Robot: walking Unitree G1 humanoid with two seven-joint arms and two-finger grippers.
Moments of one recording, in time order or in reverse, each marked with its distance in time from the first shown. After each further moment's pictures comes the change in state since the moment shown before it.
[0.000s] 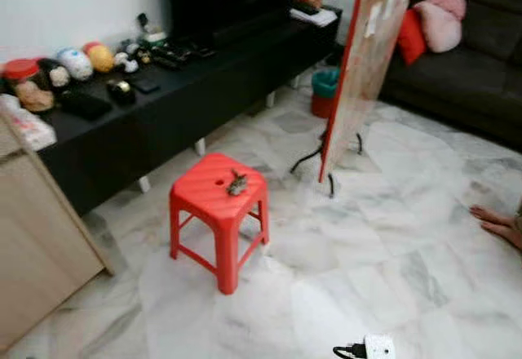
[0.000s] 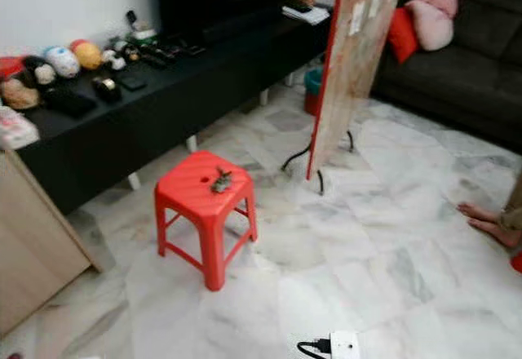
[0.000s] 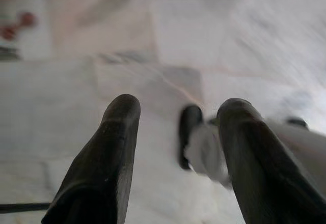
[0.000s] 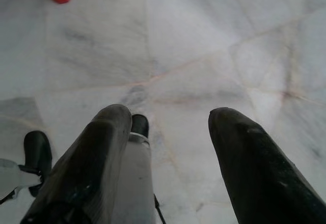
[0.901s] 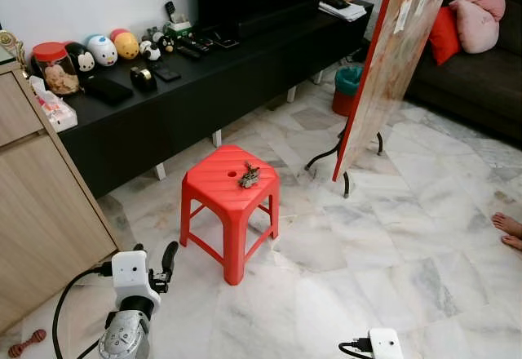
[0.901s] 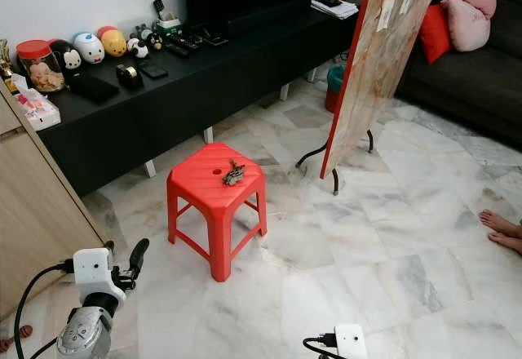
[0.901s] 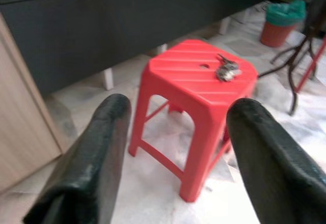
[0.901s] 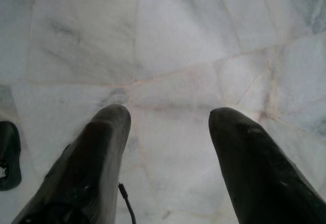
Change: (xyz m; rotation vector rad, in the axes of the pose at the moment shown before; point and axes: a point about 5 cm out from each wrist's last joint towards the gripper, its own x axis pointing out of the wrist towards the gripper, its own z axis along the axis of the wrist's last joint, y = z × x) left arm -0.027 -0.051 0.165 -0.008 -0.825 -0.196; right arm 0.002 -0.011 0.018 -0.078 -0.021 0.011
